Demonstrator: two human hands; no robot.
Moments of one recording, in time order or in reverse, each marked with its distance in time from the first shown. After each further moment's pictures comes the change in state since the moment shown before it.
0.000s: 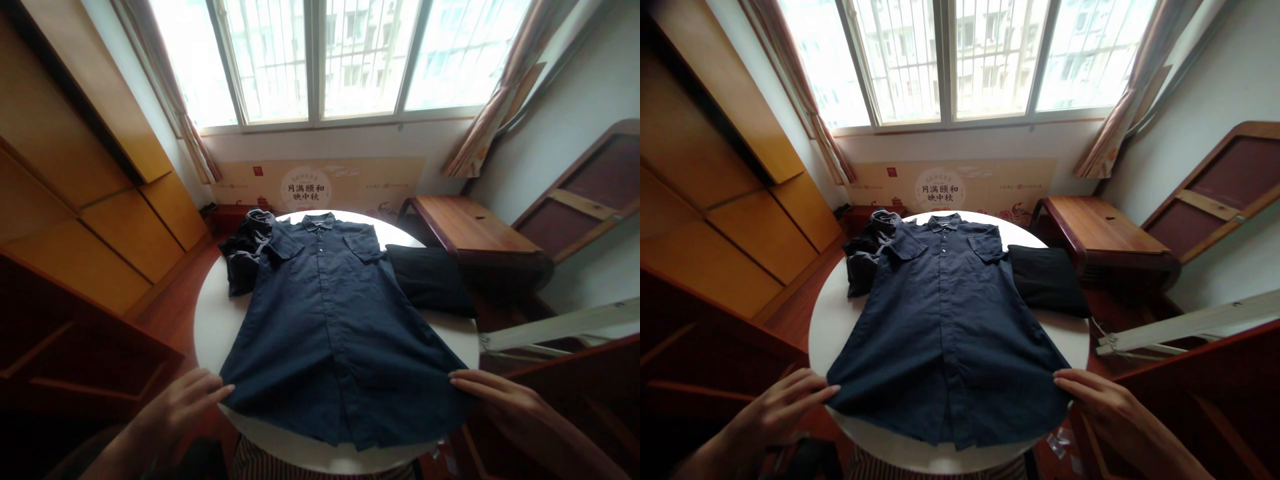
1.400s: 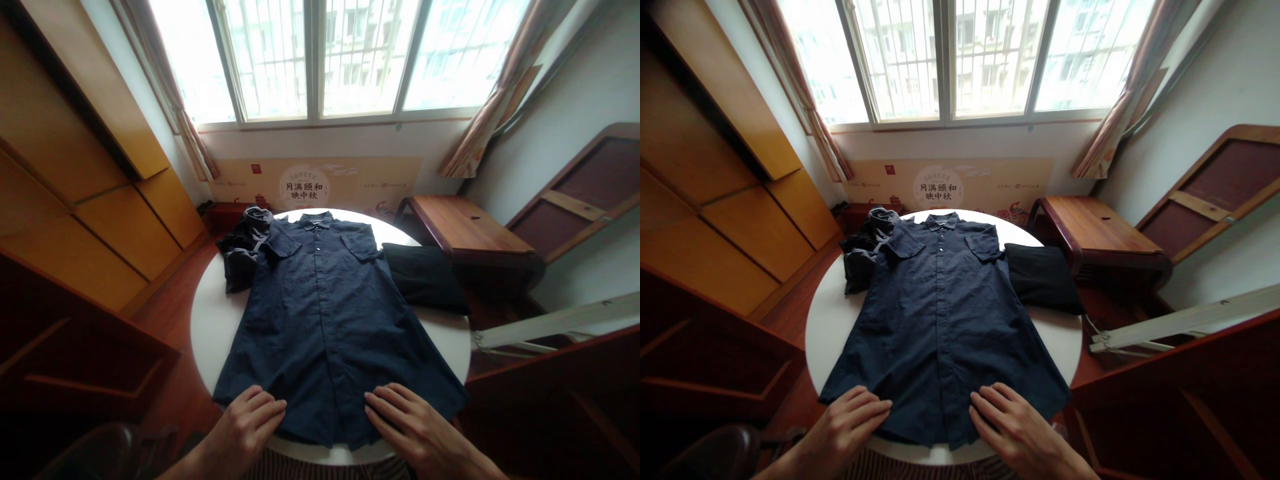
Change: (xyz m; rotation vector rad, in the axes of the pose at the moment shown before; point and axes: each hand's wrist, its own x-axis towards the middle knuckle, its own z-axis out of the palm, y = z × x) left_hand 0.088 0.097 0.050 -0.032 0.113 0.081; right_hand 0.064 -0.116 0.058 -0.048 -0.070 -0.449
